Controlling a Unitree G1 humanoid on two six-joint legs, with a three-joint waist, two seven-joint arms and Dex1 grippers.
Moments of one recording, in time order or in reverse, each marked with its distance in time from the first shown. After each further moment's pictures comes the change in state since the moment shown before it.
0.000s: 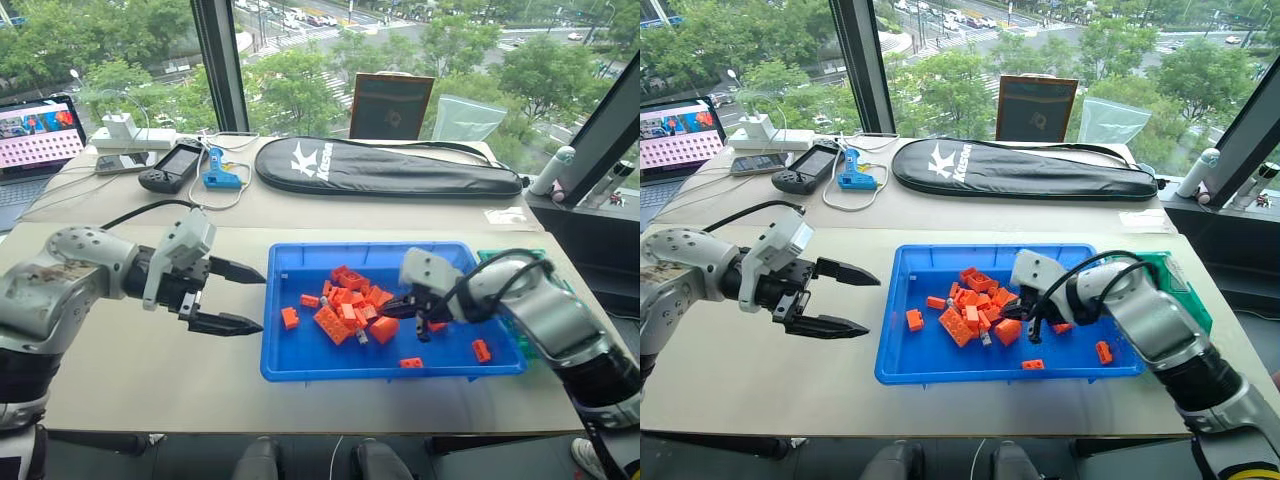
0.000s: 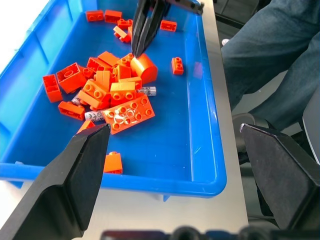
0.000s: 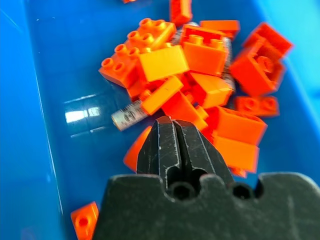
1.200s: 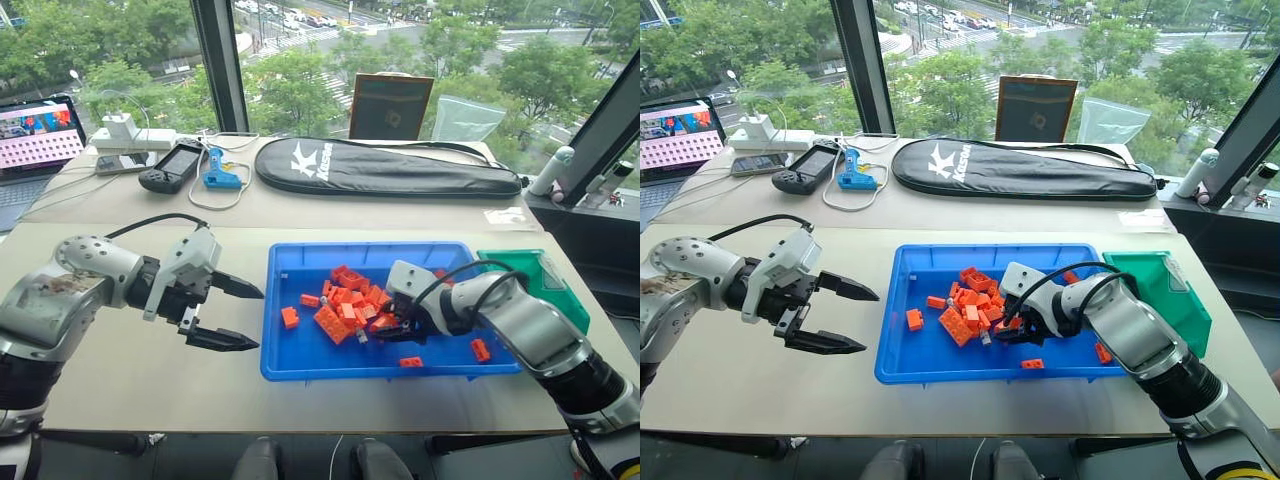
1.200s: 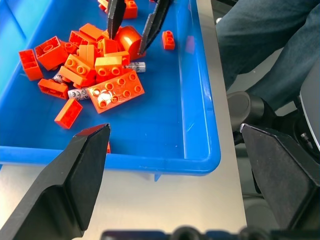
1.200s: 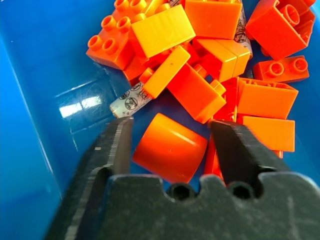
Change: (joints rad) left arm 0.044 0.041 -0.034 -0.021 0.055 -0.028 -0.046; right arm -0.006 0.207 0.183 -0.037 -0.077 0.197 -0.189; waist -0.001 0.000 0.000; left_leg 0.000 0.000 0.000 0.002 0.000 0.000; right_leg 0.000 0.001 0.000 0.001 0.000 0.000
